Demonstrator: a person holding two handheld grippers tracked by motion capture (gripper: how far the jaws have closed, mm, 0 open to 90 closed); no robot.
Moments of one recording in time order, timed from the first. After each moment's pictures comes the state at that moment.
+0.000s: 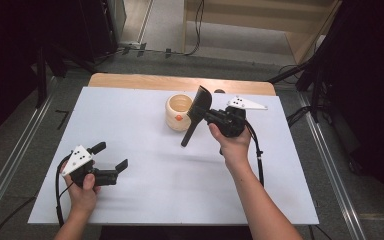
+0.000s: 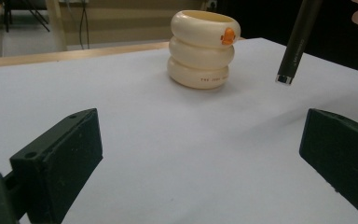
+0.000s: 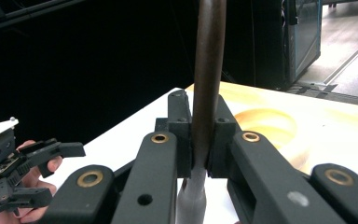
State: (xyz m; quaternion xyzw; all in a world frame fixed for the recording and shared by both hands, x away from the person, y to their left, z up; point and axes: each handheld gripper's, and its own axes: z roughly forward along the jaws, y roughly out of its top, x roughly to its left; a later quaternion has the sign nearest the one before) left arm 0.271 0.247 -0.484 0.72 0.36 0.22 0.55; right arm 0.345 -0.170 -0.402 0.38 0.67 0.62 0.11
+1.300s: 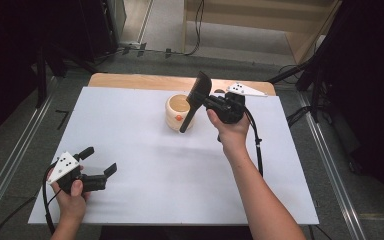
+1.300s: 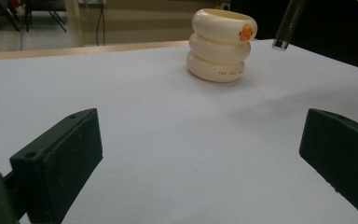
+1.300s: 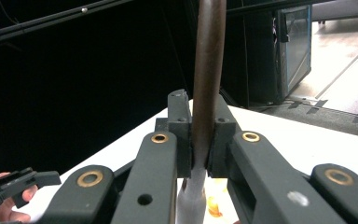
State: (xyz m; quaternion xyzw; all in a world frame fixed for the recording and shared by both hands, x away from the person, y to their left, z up) left arm 0.259 0.268 -0.489 0.71 0.38 0.23 0.55; right arm 0.370 -0.167 -0.380 0.38 0.66 0.64 0.13
